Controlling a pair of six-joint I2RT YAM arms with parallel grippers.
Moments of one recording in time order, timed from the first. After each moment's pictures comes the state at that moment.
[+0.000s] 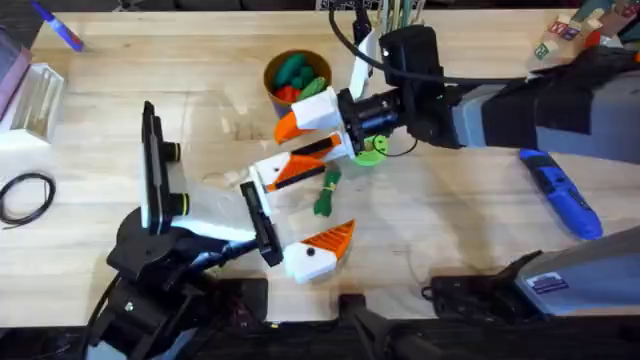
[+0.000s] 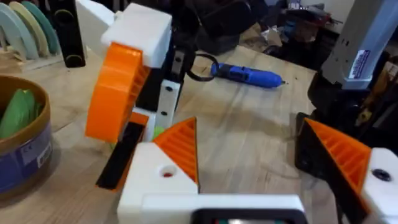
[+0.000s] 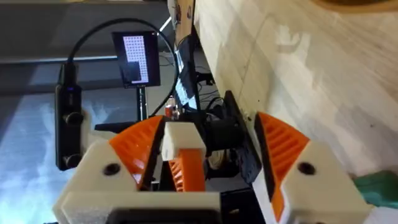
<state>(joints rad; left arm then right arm) -0.45 0.00 0.01 -0.06 0.73 -0.17 0.51 1.70 0.85 0.23 -1.17 0.88</state>
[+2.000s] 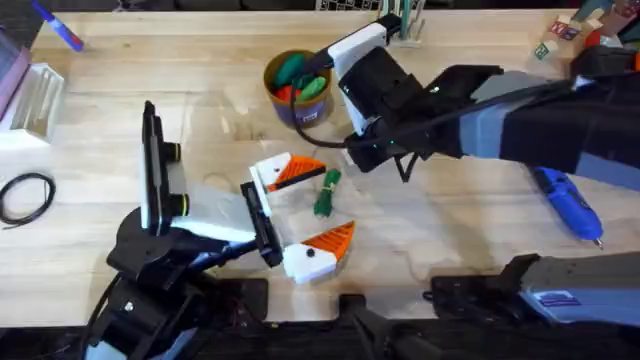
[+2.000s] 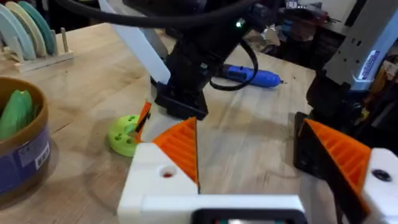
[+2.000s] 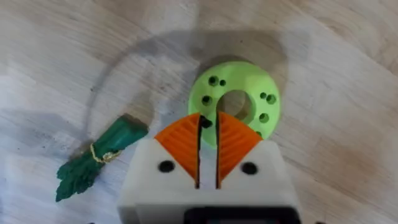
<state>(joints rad) -0.45 0.00 0.01 -0.06 0.74 -0.16 0.72 1.57 0.98 -0.60 0.17 0.17</state>
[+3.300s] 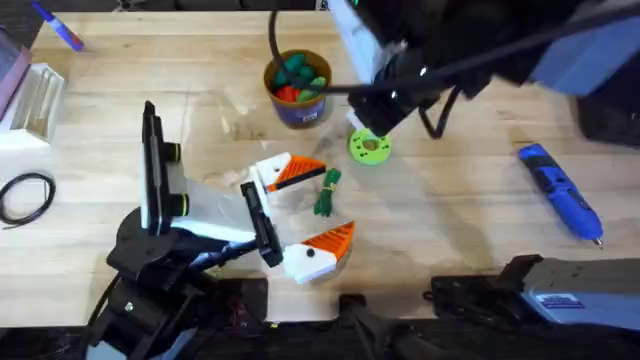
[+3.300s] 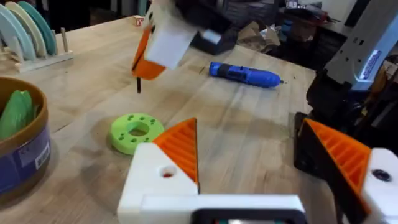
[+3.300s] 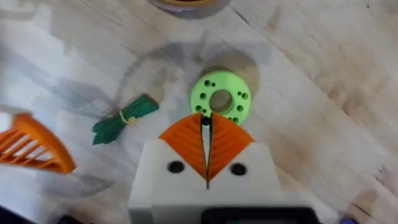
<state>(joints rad) -0.45 0.00 0.01 -0.06 0.74 -0.16 0.72 1.52 1.37 -1.03 0.15 0.00</state>
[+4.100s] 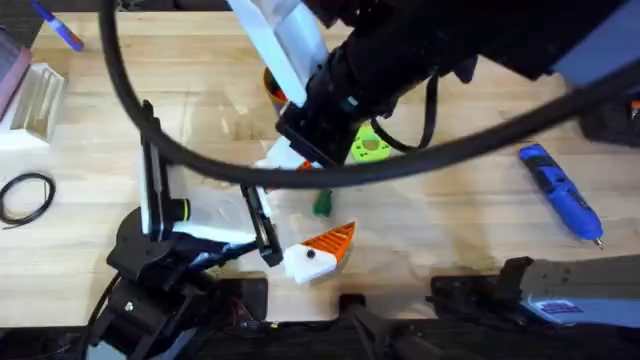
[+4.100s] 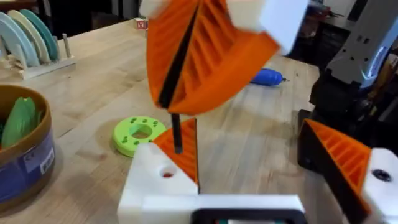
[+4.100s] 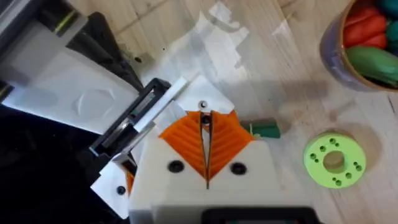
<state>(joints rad) -0.45 0.00 0.01 -0.06 0.74 -0.13 0.94 1.58 1.64 -1.14 -0.24 -0.09</state>
